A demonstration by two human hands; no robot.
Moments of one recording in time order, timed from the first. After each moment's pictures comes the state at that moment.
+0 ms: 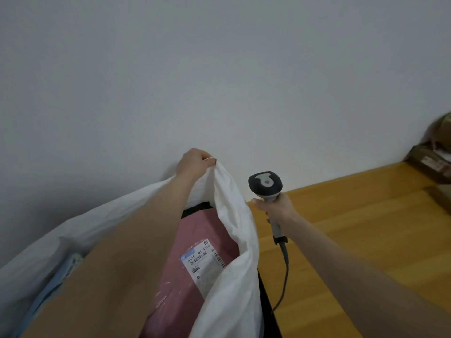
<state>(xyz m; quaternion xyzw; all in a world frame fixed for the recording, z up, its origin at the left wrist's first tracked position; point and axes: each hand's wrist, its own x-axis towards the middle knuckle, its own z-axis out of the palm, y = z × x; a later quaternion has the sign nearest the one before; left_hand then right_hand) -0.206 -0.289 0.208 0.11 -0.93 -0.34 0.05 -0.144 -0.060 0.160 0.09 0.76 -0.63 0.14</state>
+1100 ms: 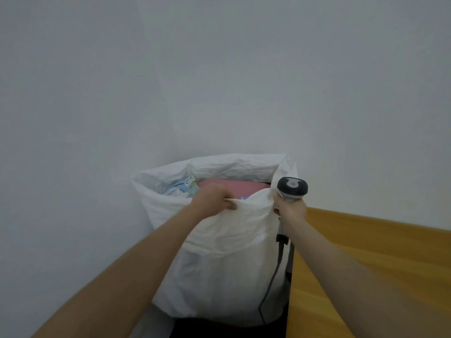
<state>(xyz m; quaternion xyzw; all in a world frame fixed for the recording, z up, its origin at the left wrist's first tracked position) 0.105 -0.197 0.252 0.22 -0.97 -0.07 0.02 -0.025 -0.058 0.185 0.02 0.73 -0.66 0.19</state>
